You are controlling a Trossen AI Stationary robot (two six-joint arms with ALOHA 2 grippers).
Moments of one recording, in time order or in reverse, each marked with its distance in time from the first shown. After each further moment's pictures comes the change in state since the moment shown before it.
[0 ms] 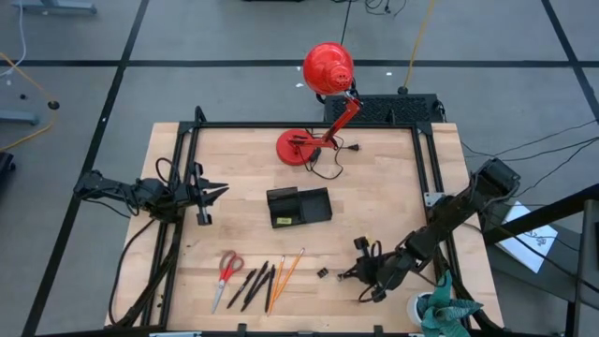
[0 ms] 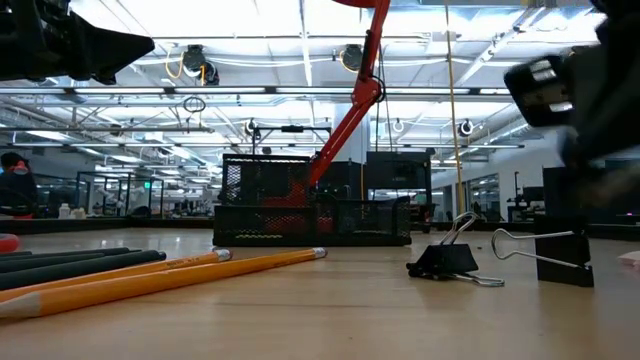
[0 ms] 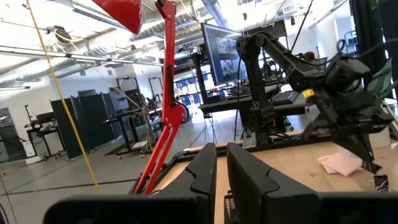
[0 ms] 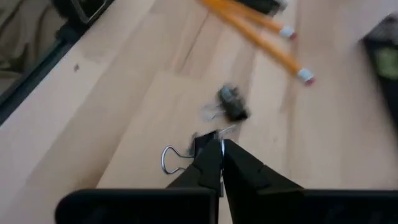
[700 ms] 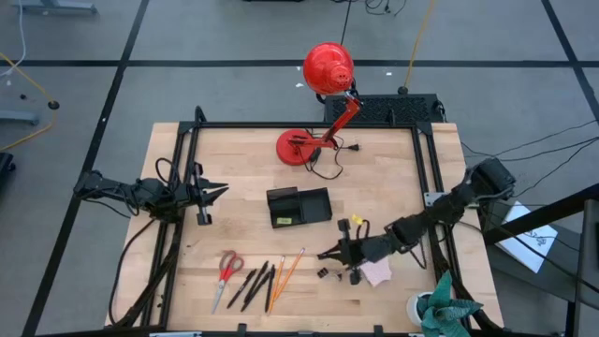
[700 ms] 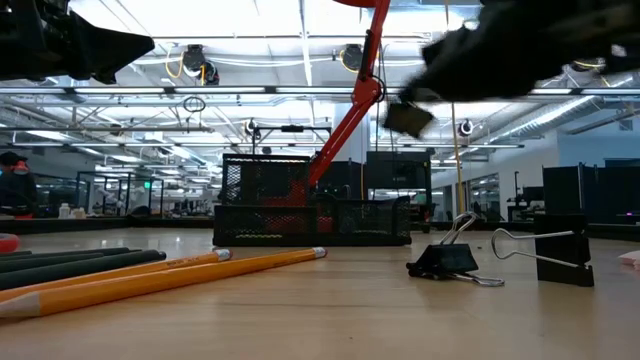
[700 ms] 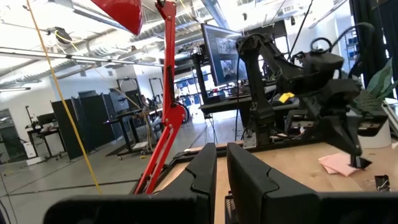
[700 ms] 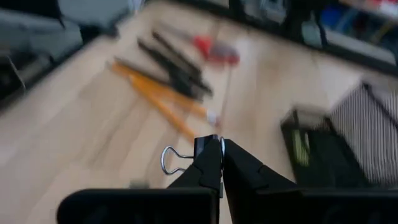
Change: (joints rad) left arm 0.000 0.000 0.000 0.002 0.000 0.004; right arm -0.230 0.049 0.000 0.372 -0.058 -0.292
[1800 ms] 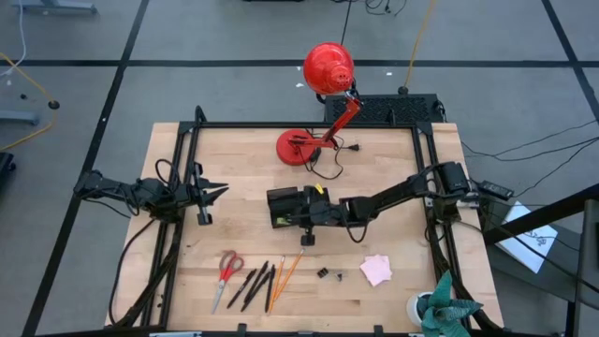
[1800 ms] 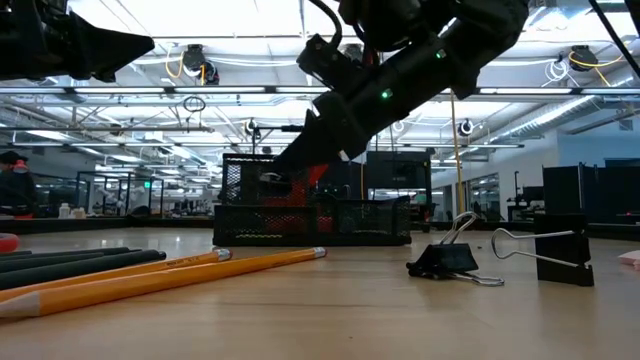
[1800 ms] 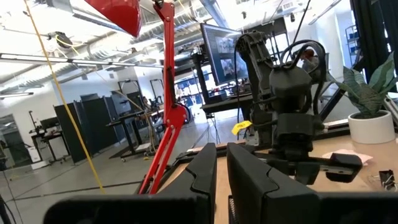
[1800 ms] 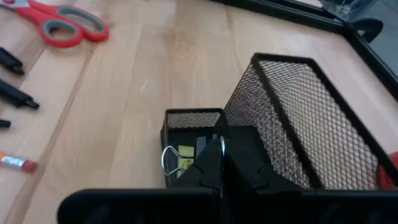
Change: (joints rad) left arm 0.000 0.000 0.000 -0.001 0.000 0.031; right arm -0.347 0.330 0.366 -0.149 -0.042 -0.023
